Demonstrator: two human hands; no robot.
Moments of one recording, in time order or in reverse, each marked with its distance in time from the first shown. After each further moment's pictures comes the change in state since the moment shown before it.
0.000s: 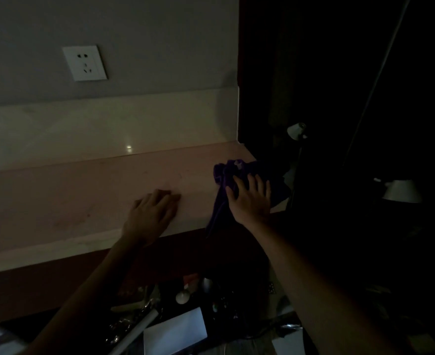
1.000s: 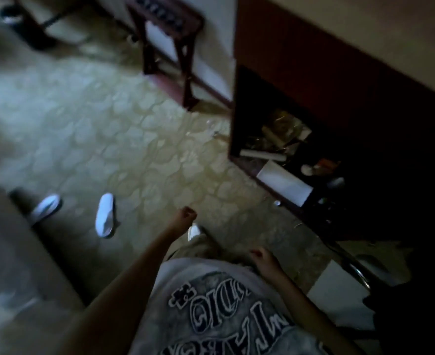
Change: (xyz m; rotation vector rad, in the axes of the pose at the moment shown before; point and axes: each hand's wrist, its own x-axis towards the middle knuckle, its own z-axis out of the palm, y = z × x) left_hand -0.577 0.029 0.111 -1.015 -0.290 -1.632; right_hand -0.472 -0.007 0.192 0.208 -1.515 -0.216
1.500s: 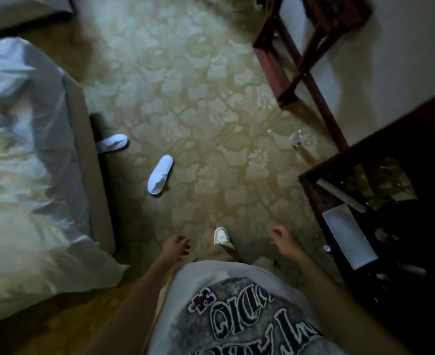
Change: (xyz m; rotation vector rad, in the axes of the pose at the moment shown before) left_hand -0.008 -0.202 -0.111 -0.577 0.201 -0.536; right_hand 0.133 -0.223 0.081 -0.359 -0.227 -0.063
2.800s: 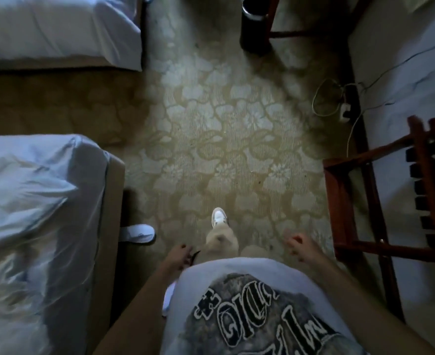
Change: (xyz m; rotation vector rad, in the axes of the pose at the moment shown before) left_hand 0.349 0.529 -0.411 -0.340 0.015 -0.182; right_hand 0.387 -0.760 -0.106 -0.284 -0.035 -0.024
